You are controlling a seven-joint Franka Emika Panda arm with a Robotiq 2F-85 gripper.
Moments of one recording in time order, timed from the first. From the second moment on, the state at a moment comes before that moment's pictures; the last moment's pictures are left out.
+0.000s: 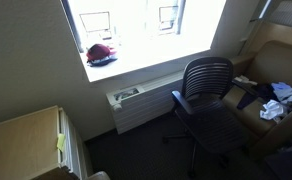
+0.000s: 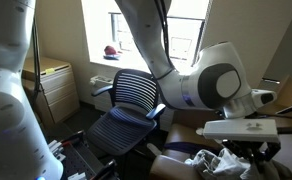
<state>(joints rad) -0.10 0.38 -0.82 -2.20 -0.55 2.91 -0.32</state>
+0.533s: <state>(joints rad) -0.16 0.41 -0.83 -2.21 -0.76 2.78 -0.32</state>
